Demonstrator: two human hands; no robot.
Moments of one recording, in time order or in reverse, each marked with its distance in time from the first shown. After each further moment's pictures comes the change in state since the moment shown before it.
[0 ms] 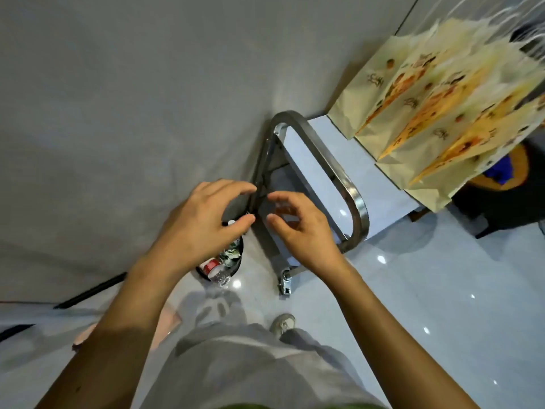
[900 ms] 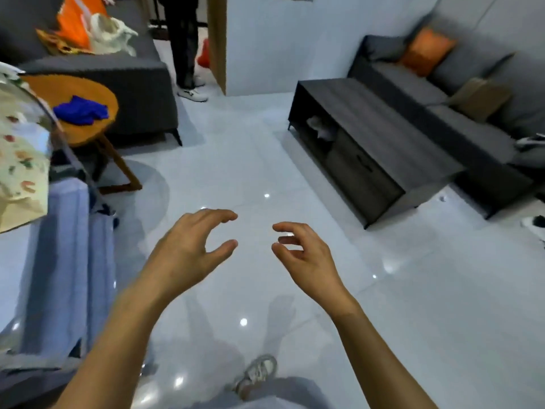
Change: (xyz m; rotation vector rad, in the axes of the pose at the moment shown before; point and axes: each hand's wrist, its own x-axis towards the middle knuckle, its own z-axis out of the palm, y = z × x) left_hand -0.084 0.386 0.281 -0.080 -0.820 1.088; right_hand -0.447 0.120 -0.171 0.209 1.282 0.751
